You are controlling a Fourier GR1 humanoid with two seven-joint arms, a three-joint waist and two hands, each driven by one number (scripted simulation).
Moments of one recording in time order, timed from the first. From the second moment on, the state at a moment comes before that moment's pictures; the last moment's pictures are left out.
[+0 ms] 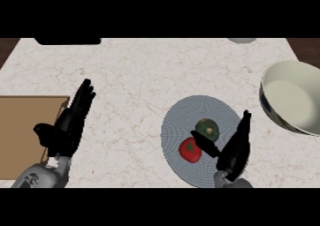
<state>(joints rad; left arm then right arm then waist) -0.16 0.38 -0.36 -1.55 0.29 0.39 0.02 -0.07 0.00 0.39 -1.41 0.86 -1.00 0.82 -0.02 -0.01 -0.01</state>
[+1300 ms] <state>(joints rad) -0.18 0.29 -0.29 -1.51 0.20 0.30 0.03 -0.04 0.00 0.58 -1.66 1.13 -0.92 1.11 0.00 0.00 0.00</state>
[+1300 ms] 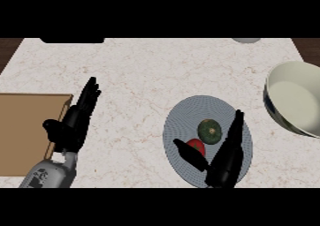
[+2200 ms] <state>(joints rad) -0.17 0.24 -0.21 -1.53 0.14 0.23 0.07 -0.09 0.00 0.53 -1.38 0.97 -1.08 1.07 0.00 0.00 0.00</state>
